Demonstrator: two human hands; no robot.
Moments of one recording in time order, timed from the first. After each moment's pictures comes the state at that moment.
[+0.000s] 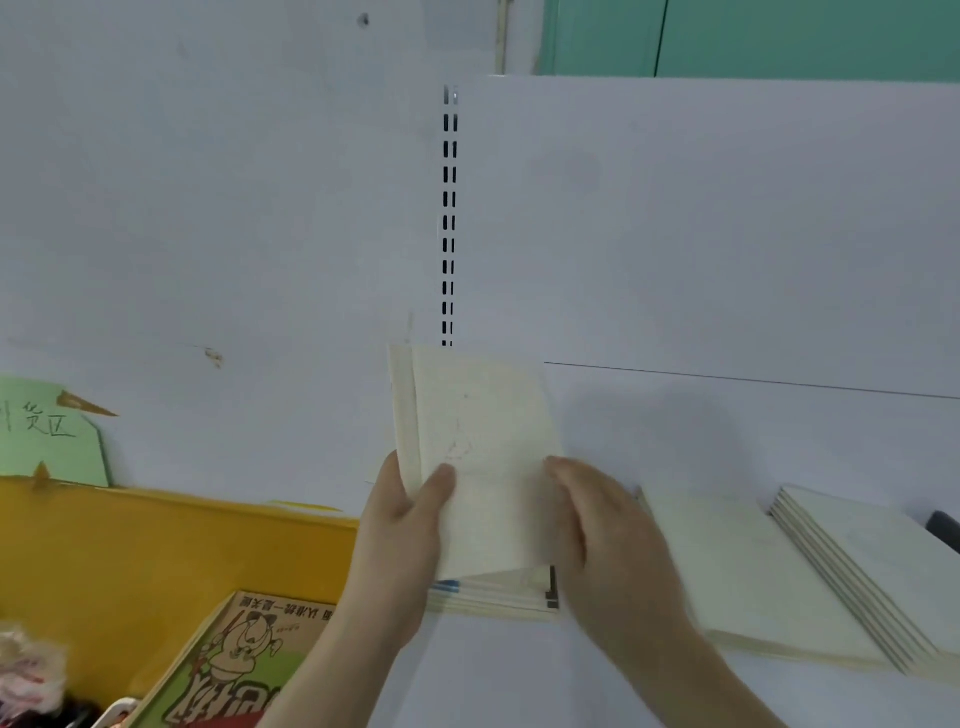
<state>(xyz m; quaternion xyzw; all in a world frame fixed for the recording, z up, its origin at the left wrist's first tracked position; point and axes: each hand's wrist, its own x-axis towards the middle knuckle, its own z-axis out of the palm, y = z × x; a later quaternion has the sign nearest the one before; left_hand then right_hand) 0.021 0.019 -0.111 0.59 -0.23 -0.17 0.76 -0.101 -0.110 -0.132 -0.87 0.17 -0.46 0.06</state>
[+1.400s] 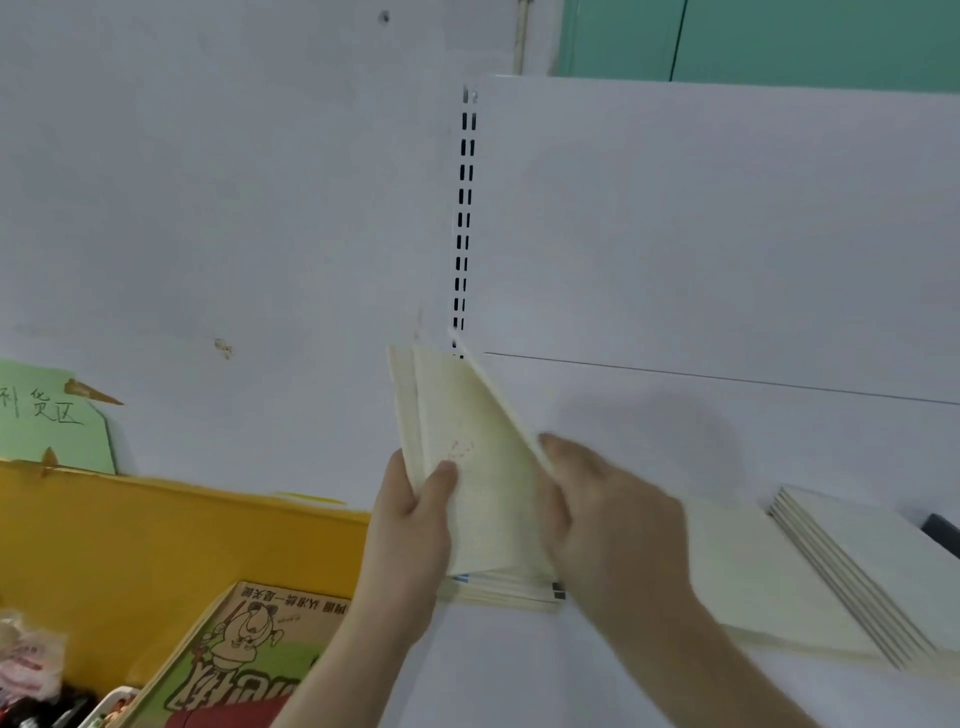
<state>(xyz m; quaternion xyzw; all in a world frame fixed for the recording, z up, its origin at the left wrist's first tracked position) 0.017 0.024 -0.116 0.58 -0.22 -0.15 0.77 -0.097 -0.080 -0.096 -0.85 0.23 -0.45 -0.10</state>
